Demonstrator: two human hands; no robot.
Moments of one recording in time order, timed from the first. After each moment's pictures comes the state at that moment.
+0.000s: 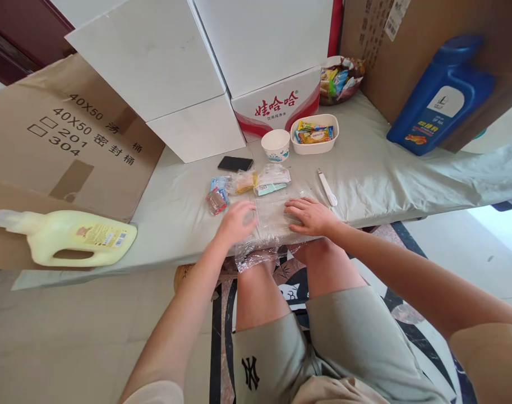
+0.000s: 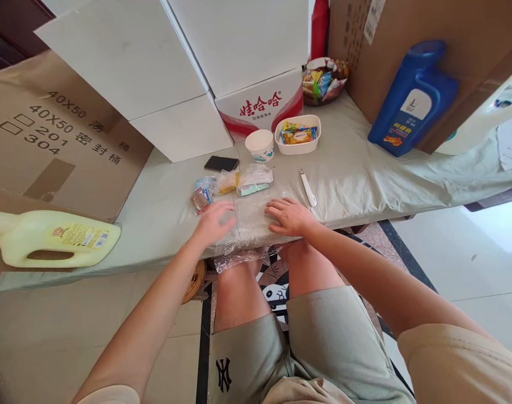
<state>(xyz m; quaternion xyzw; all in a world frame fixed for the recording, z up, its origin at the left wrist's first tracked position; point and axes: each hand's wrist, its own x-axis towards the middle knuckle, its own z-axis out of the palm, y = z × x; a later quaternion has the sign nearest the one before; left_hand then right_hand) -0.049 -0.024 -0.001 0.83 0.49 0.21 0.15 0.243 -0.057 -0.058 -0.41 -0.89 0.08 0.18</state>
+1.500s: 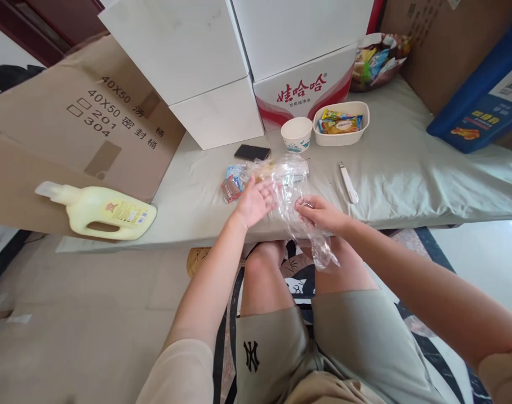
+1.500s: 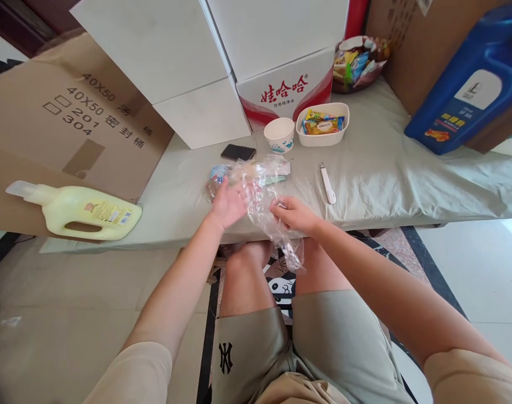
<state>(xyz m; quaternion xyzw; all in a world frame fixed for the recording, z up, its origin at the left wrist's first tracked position) -0.001 -0.026 0.024 0.38 0.44 0.37 0.72 0.206 -0.075 -0.005 -0.44 -0.57 0.61 0.33</state>
